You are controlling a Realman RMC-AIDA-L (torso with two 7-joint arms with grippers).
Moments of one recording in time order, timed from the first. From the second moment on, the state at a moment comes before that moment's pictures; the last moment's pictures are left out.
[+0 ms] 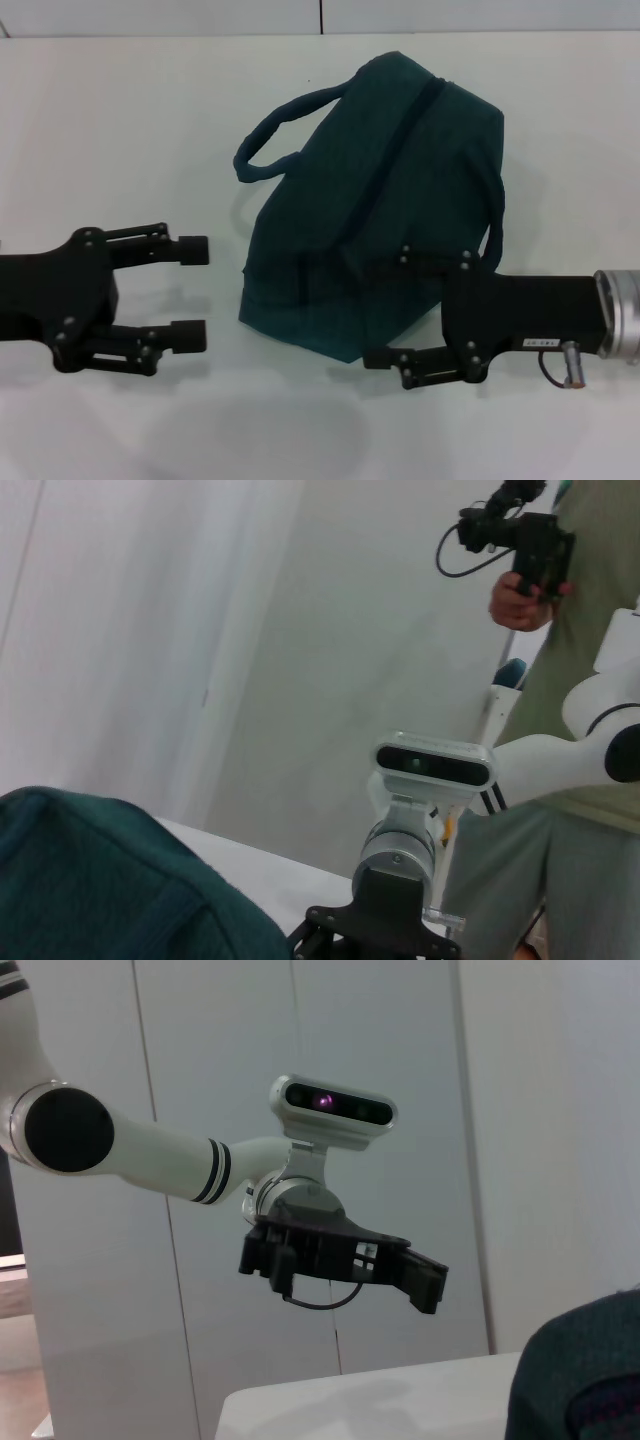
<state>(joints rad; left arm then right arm) -0.34 -1.95 0.87 0.76 1.69 2.03 -1.42 0.48 2.01 -1.59 -0.52 -1.17 -1.53 0.99</state>
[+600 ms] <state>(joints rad) -0.37 -1.97 0.89 0.76 1.70 2.03 -1.39 0.47 1.97 -1.56 -0.53 -1.17 -1.57 1.01</state>
